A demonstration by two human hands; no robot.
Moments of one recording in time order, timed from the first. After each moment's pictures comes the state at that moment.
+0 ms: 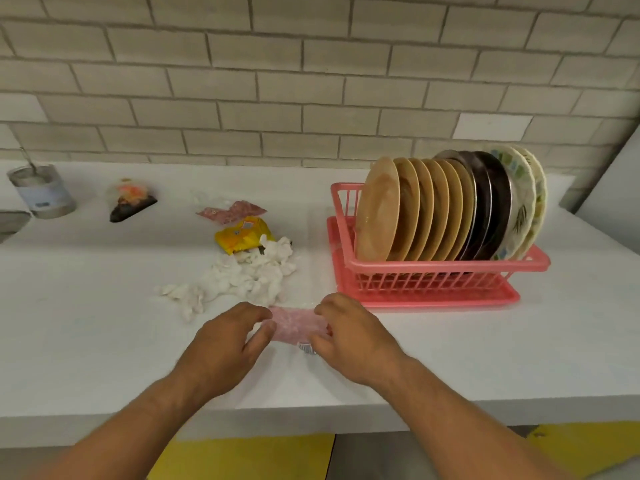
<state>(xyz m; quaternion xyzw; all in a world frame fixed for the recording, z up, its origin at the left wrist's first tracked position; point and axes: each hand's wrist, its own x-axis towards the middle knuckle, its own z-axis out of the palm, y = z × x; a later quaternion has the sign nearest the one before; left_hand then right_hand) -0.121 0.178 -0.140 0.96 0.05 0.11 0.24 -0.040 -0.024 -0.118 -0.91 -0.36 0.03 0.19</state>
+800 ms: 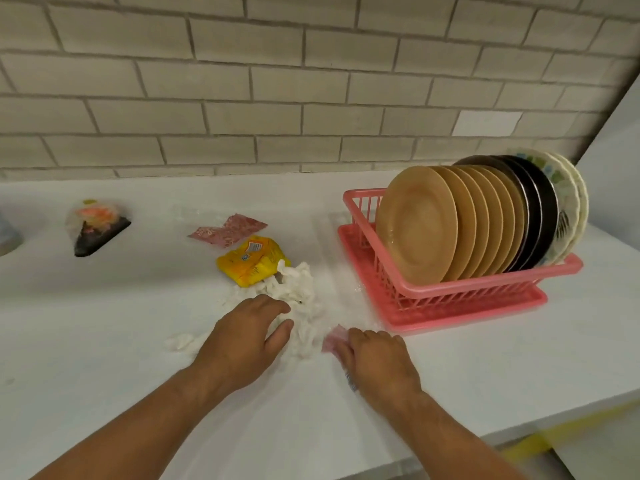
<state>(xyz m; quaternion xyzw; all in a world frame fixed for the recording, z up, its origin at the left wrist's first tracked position) -0.044 0.274 -0.135 0.97 -0.05 0.11 0.23 -0.017 0.057 -0.162 -0.99 -0.15 0.04 0.04</state>
